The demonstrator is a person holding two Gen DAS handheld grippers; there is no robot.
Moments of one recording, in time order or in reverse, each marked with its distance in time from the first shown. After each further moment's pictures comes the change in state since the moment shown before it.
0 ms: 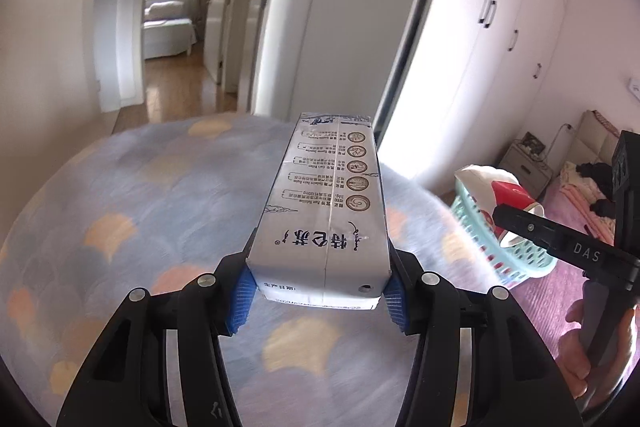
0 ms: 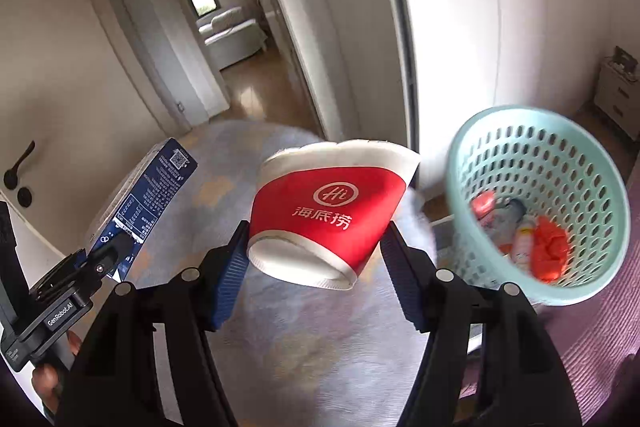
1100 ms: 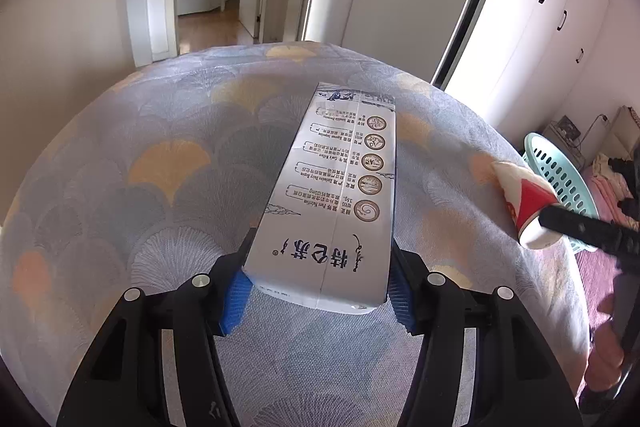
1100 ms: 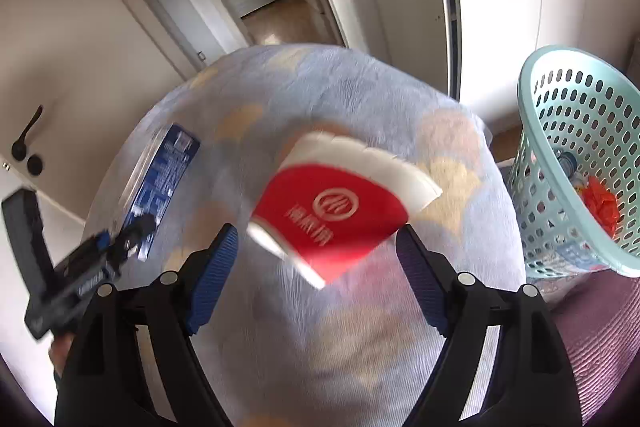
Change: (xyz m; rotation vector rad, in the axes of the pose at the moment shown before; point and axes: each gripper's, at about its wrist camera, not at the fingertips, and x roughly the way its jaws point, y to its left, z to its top) left arm 0.019 0.077 -0.040 -0.074 0.165 0.133; right arm 0.082 0.049 -0.024 -0.021 0.251 0.108
